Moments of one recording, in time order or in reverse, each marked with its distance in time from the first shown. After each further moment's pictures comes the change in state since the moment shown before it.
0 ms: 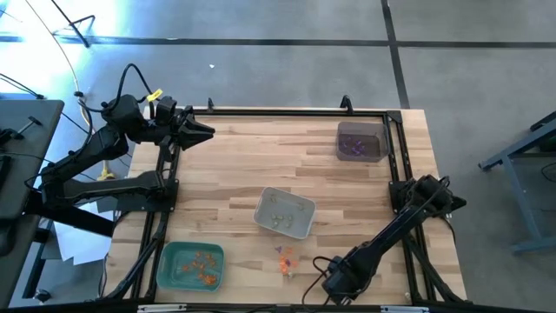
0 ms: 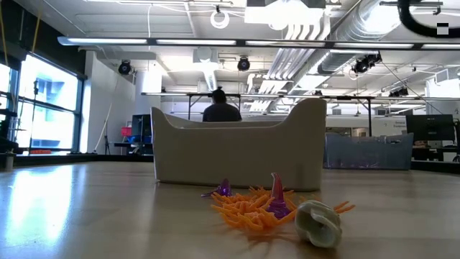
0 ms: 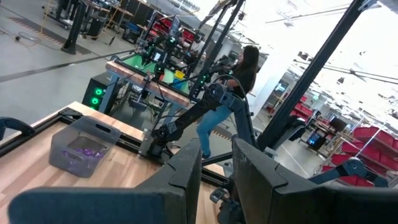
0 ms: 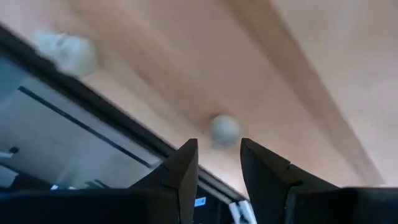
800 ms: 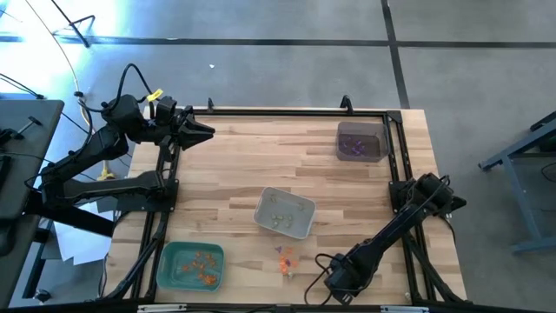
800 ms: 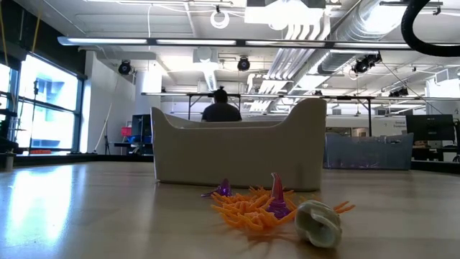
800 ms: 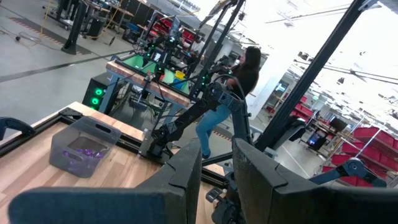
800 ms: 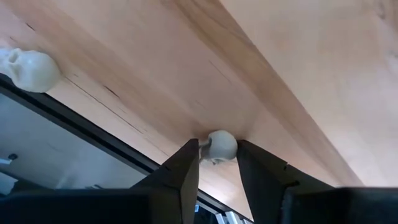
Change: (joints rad) left arm 0.000 0.000 0.000 0.000 -0.001 0.000; right arm -0.002 -0.006 -0.086 0.058 0.032 0.002
